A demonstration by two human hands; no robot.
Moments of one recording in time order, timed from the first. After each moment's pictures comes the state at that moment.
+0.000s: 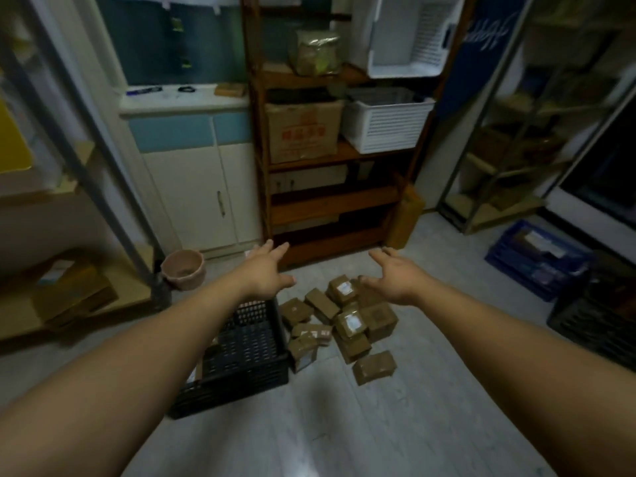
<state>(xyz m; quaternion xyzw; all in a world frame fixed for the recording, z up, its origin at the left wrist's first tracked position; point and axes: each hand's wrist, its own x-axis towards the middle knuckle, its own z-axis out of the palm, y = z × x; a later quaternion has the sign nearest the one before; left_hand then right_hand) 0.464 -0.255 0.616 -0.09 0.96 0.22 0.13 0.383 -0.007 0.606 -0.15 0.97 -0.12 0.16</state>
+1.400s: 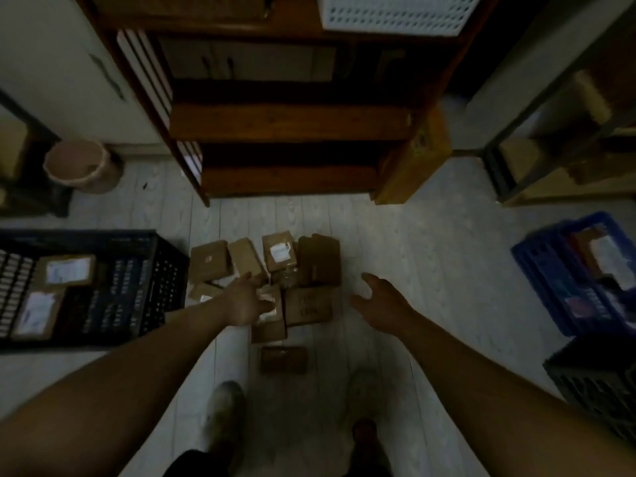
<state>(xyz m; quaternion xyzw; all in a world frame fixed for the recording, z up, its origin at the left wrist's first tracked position) 0.065 -0.023 0.344 -0.26 0.84 0.38 0.30 -0.056 0.200 0.358 -0.15 0.88 -0.21 0.40</state>
